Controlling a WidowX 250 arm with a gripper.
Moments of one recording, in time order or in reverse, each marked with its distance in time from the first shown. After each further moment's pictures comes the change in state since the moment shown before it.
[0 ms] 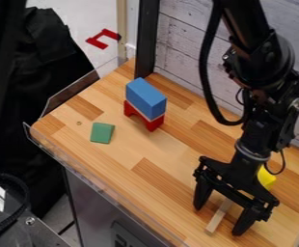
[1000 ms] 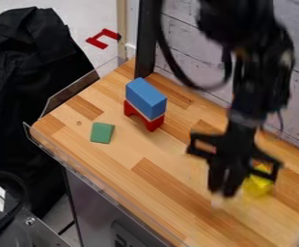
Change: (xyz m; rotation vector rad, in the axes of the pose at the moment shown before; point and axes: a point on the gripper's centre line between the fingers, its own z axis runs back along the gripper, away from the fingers) arm -0.014 0.021 0.072 -0.088 -0.115 0.325
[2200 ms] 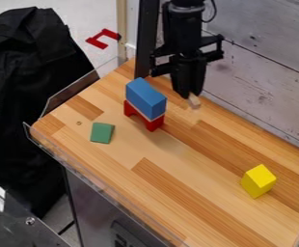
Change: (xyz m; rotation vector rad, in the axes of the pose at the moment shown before) arm 0.081 0.078 0.054 -0.140 0.018 0.797
